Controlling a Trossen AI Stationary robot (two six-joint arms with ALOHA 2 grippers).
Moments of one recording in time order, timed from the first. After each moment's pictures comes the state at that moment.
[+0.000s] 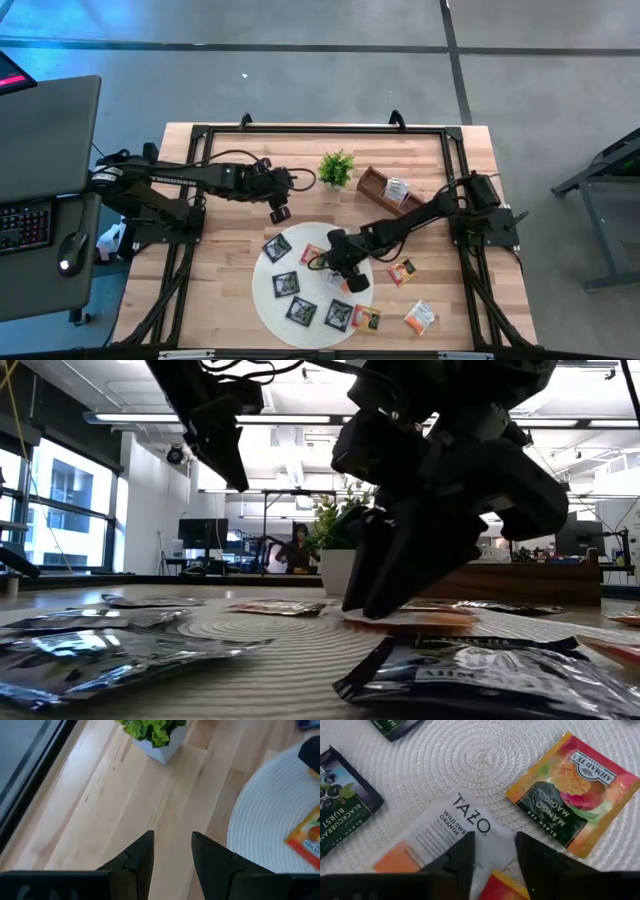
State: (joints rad) left arm 0.03 1.35 1.04 -0.66 -0.35 -0.23; right arm 0.26 1.98 1.03 -0.05 -0.11 -0.08
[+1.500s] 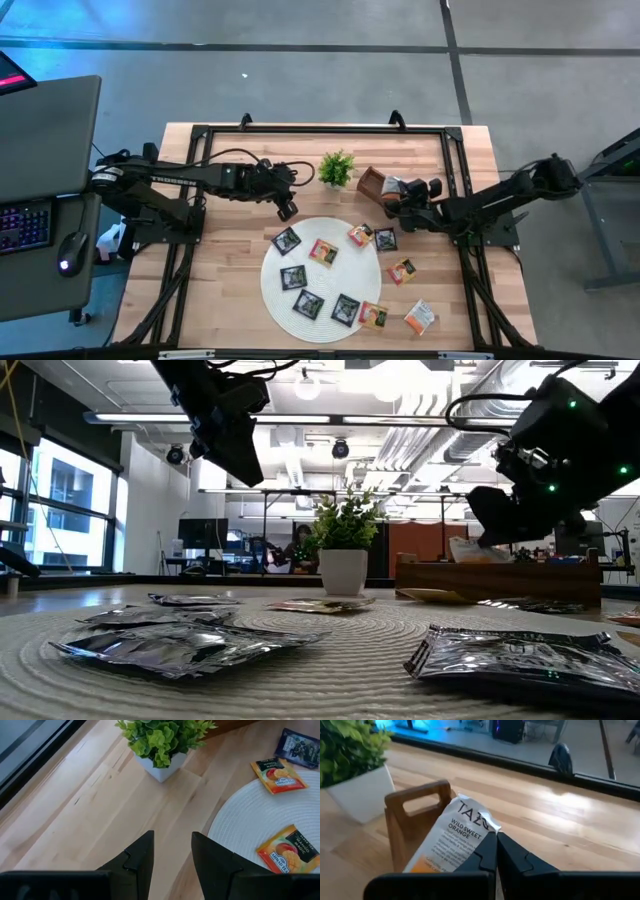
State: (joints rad) left arm 0.03 1.35 1.04 -0.57 -0.35 -0.39; right arm 0.14 1.22 0.29 -0.02 1.08 0.92
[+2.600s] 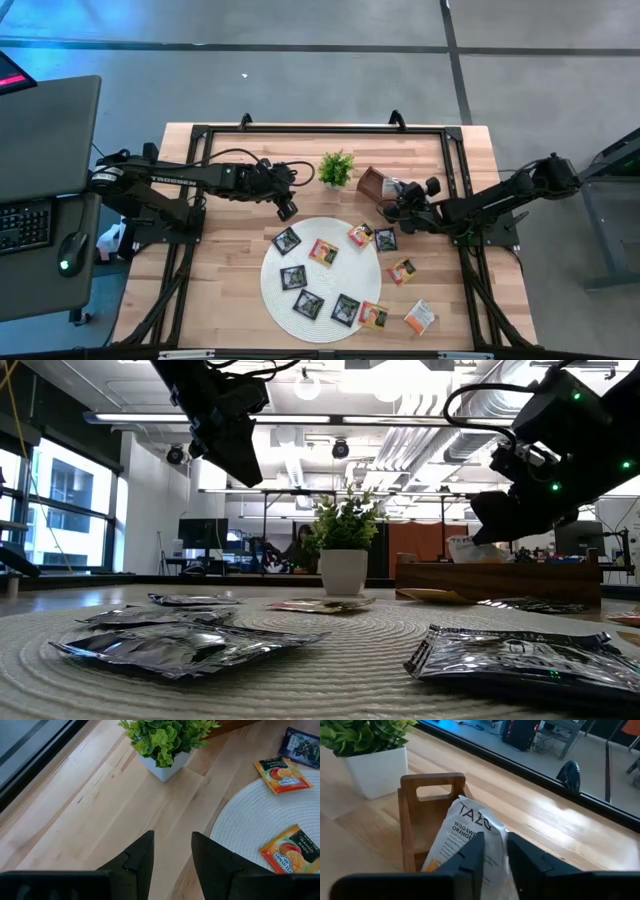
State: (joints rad) left arm 0.03 1.35 1.04 -0.58 -0.36 -0.39; right arm 0.16 1.22 0.30 -0.03 1.07 0.72
